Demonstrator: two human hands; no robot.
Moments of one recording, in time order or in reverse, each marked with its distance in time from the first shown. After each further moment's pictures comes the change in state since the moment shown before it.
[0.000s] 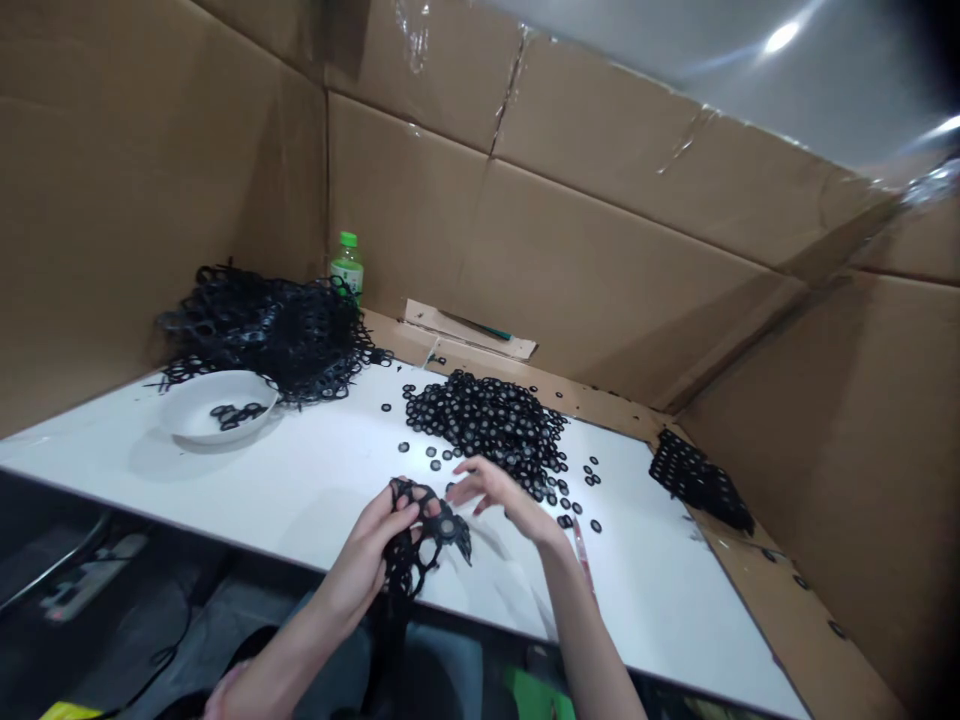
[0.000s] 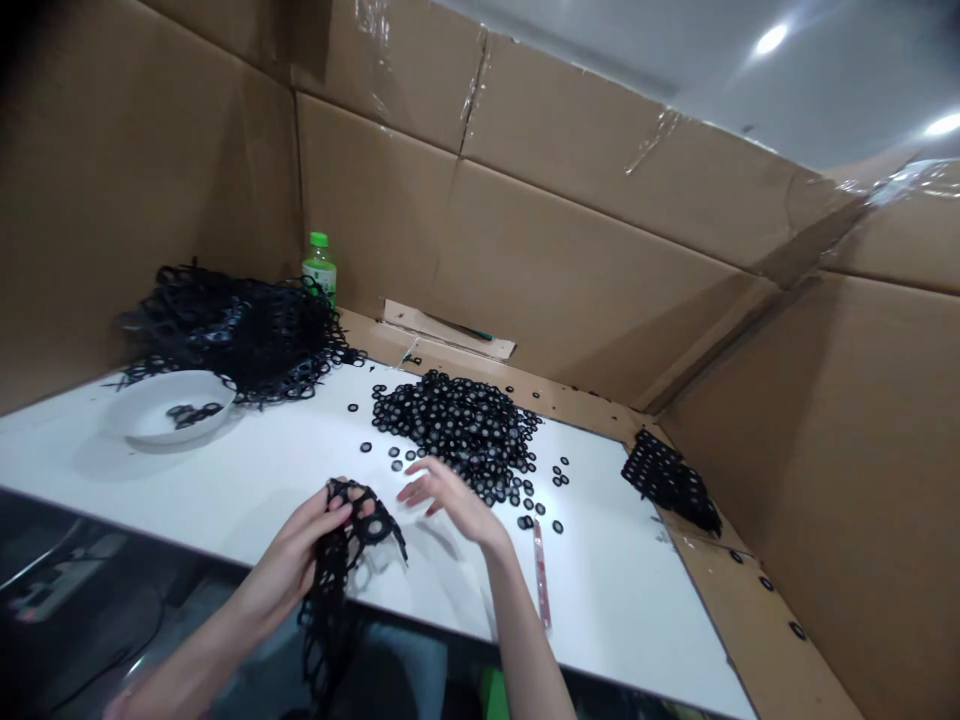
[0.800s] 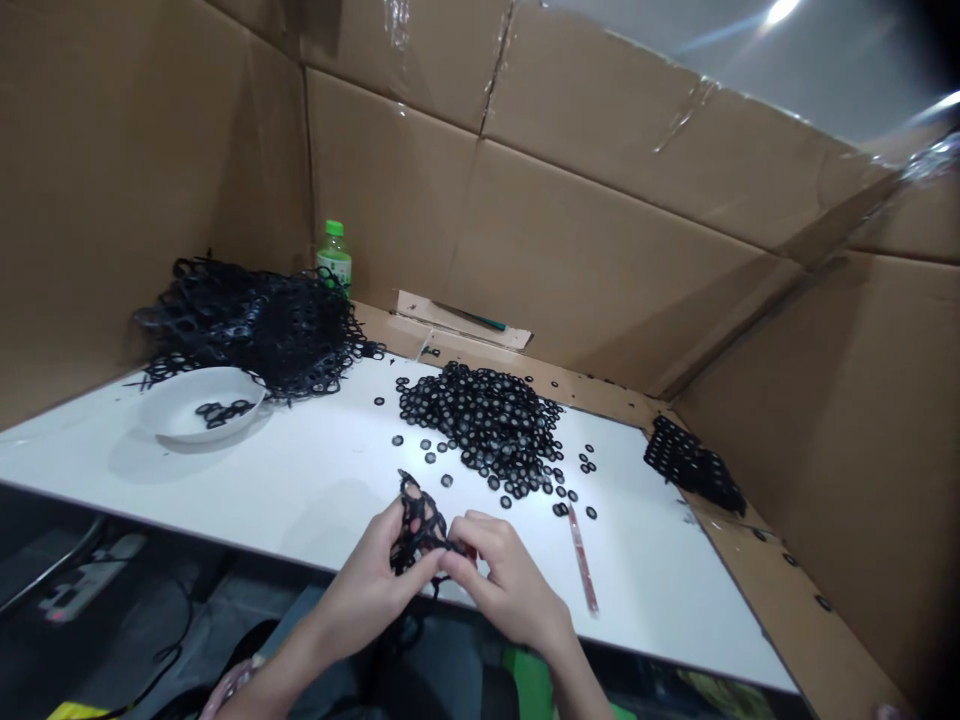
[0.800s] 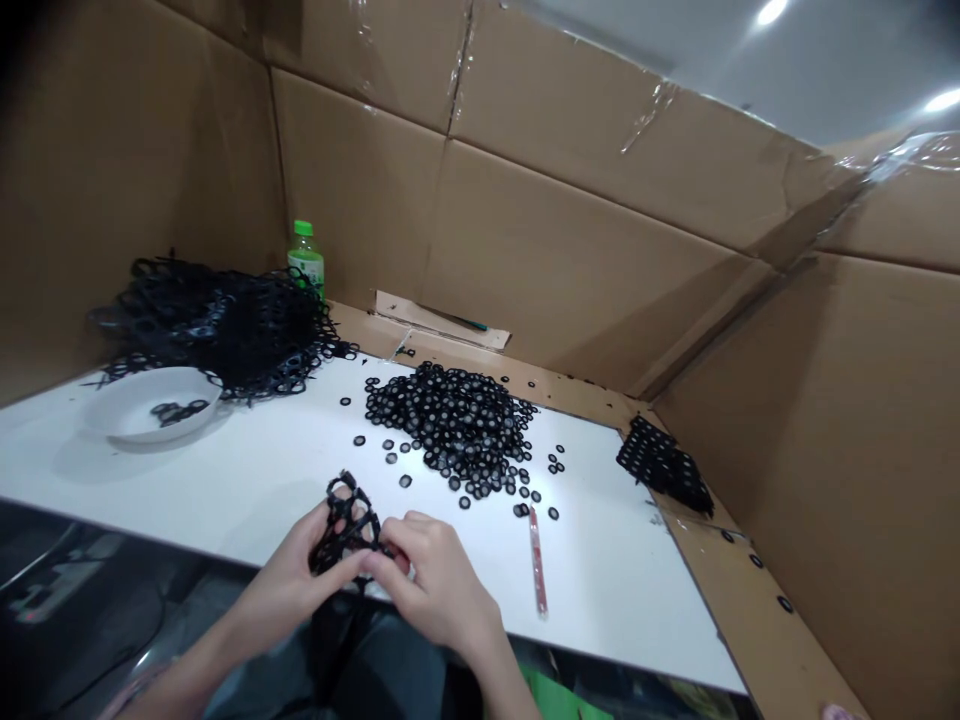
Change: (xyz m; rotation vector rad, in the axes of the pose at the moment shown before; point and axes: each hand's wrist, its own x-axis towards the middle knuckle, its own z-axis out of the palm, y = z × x) left_hand -0.011 -0.005 -0.005 0.775 -0.202 0.334; right_hand -0.053 -0.029 0.058 -0.577 0.166 -0.172
